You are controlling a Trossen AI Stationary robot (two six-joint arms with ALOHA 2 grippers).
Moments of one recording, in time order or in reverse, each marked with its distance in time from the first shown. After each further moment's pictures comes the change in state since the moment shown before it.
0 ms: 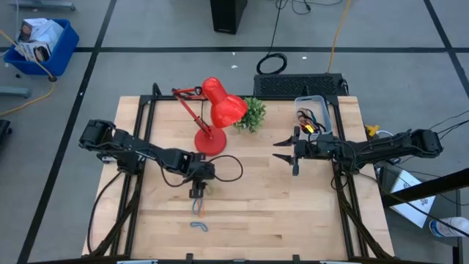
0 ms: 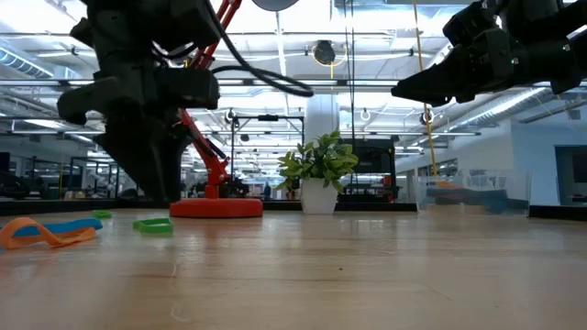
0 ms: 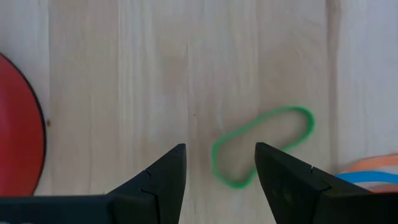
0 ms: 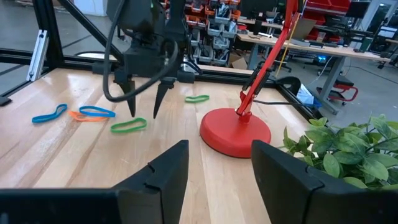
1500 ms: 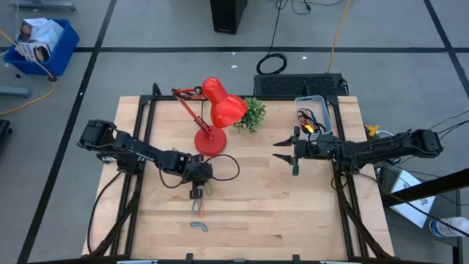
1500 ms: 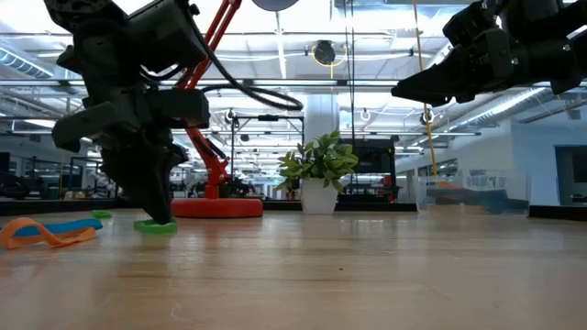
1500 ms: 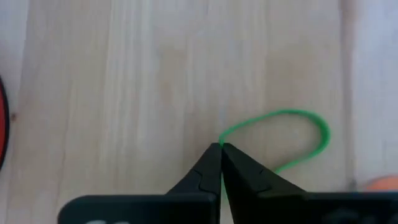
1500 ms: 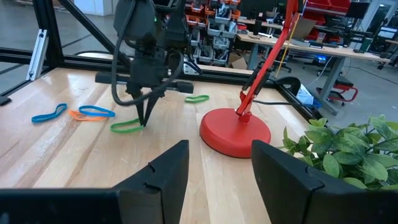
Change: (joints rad) left arm 0.000 0.001 -0.134 0.222 0.011 -0.058; right arm 0.000 0.000 0.000 0.000 0.000 -0.003
